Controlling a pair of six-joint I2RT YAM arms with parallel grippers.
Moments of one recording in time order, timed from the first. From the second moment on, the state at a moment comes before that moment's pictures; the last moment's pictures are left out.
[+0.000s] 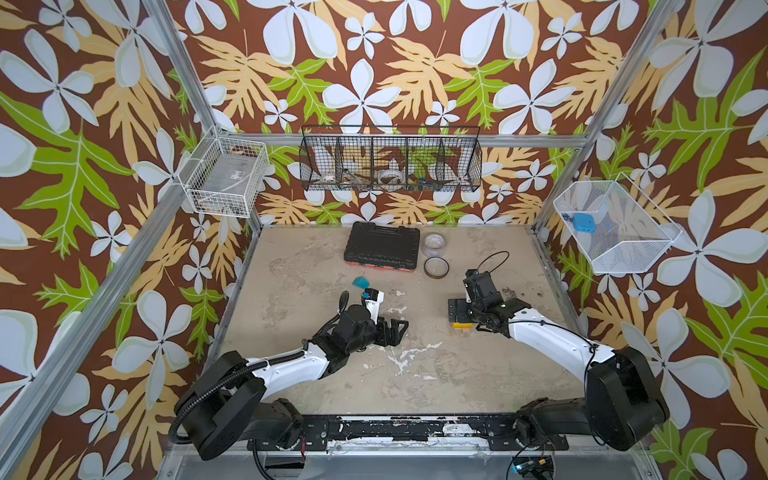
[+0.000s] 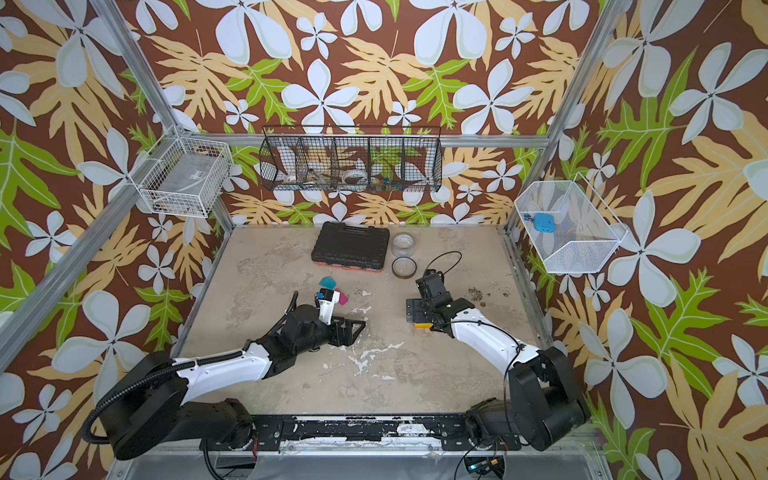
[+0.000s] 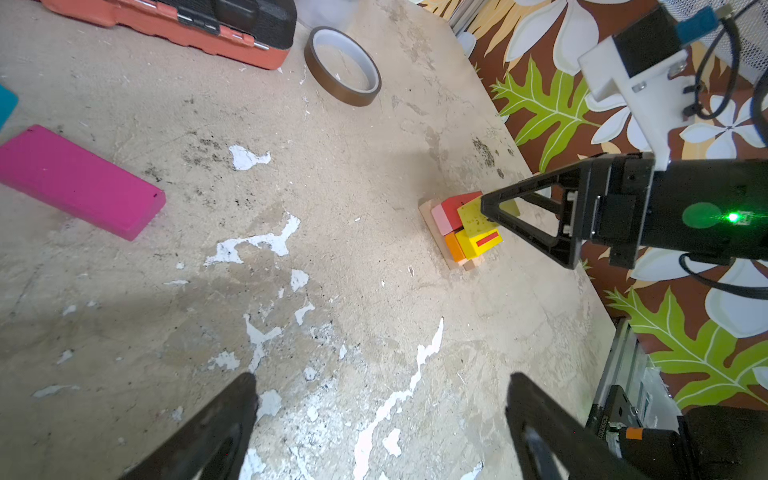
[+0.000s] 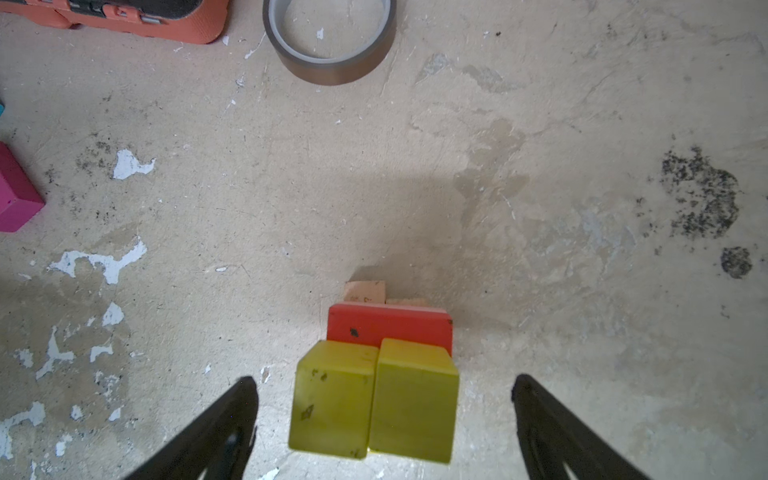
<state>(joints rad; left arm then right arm) -0.74 1.33 0.50 0.35 0.11 -0.61 0.42 1.39 0.83 -0.42 0.18 0.34</state>
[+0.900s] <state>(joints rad) -0.74 1.33 0.50 0.35 0.13 -0.61 0.43 1.40 0.81 -0.43 0.20 0.34</state>
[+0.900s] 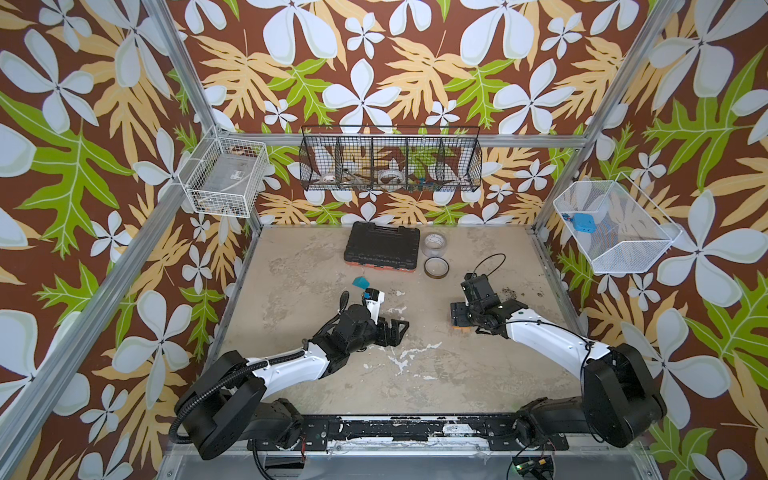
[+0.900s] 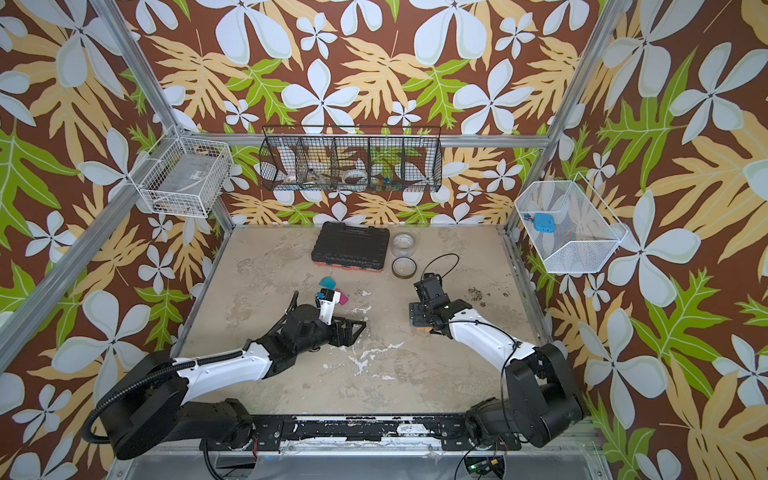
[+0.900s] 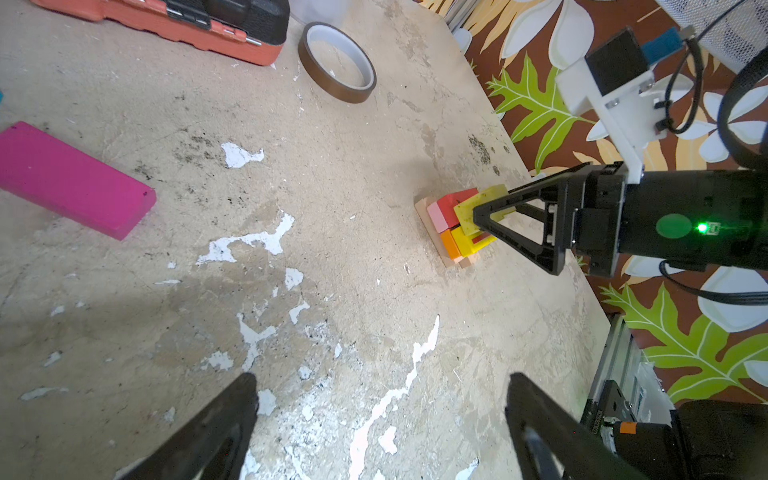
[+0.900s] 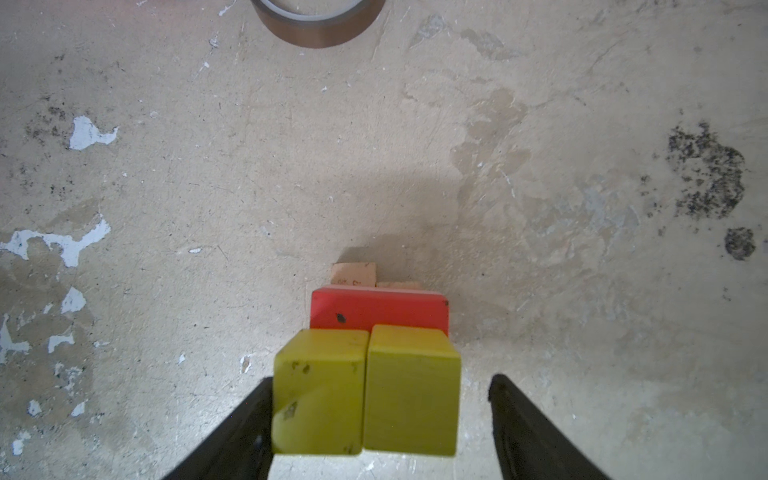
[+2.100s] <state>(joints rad) -0.74 0.73 0.95 -0.50 -0.22 -0.66 0.92 1.25 0.93 -0.33 0.19 0.53</state>
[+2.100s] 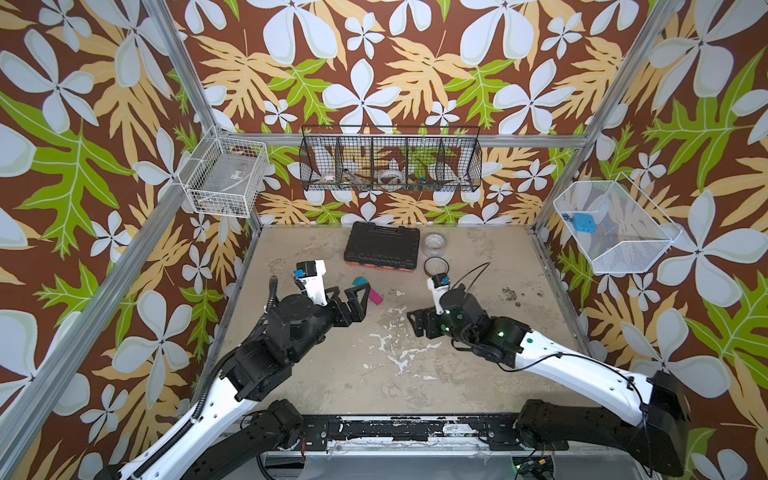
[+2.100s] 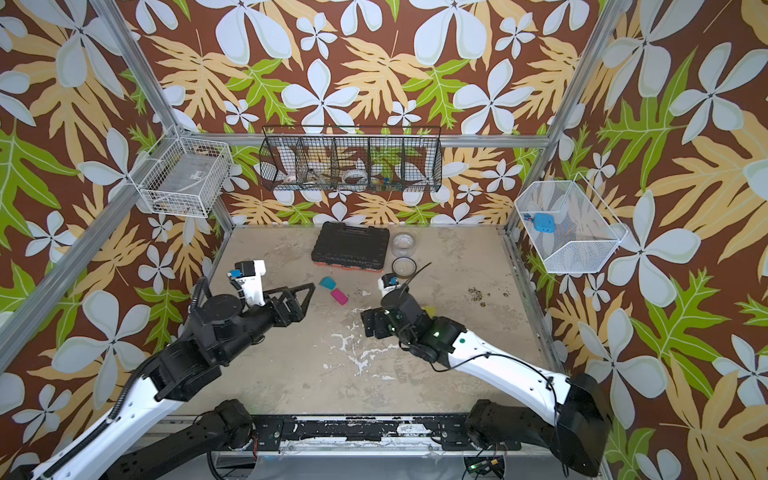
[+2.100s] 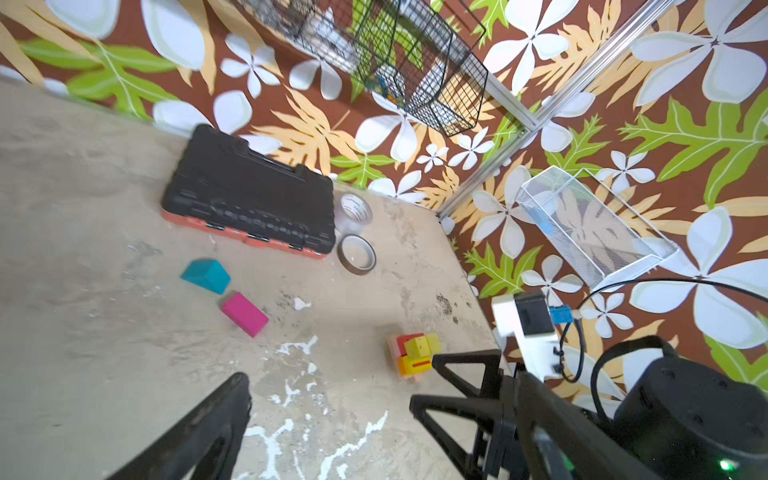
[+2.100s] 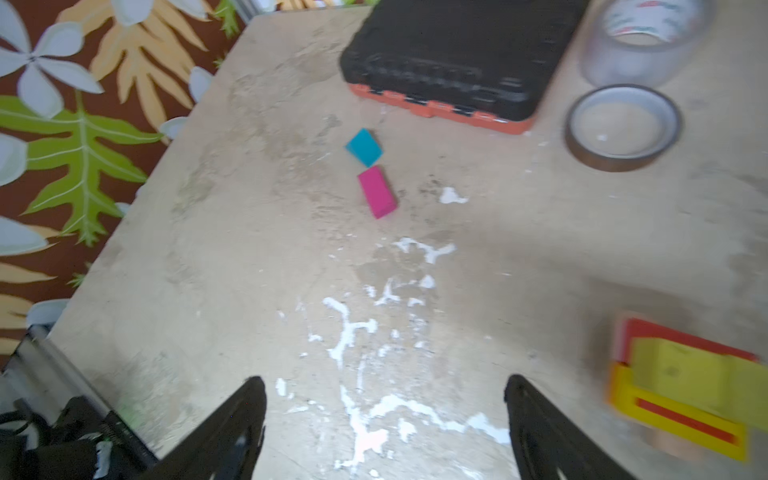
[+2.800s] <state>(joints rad) -0.51 0.70 0.80 -0.67 -0.28 -0.54 0.84 2.17 1.57 -0.29 0.14 0.38</state>
